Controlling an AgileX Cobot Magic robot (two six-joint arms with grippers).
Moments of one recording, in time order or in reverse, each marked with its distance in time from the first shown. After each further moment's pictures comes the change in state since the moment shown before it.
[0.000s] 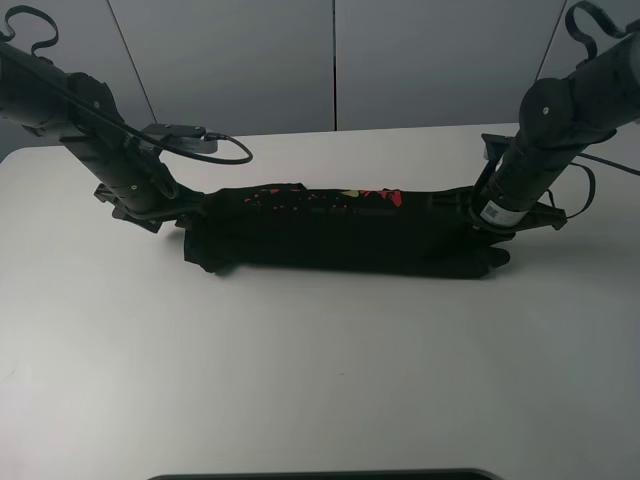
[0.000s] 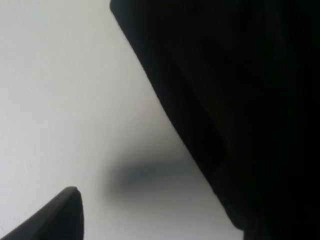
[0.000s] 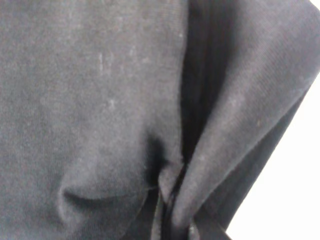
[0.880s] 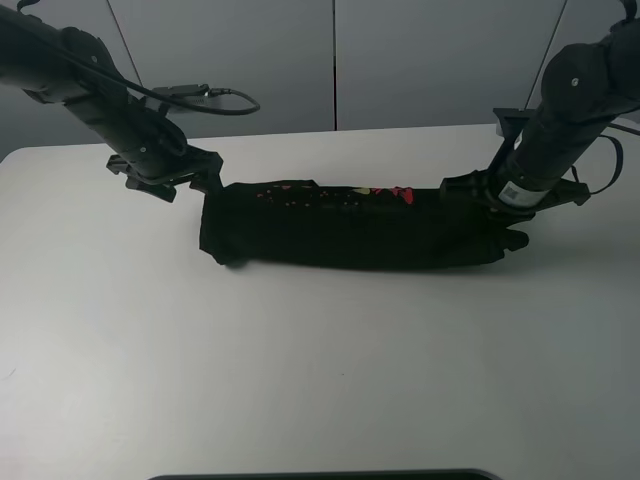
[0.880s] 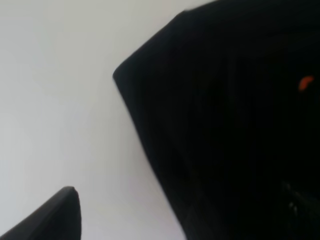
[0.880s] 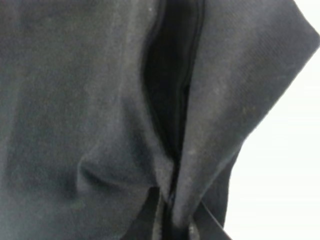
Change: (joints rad) left arm 0.000 0.000 -0.169 -0.190 0.090 0.095; right arm 0.000 -0.130 0.009 -0.081 0.066 -0.005
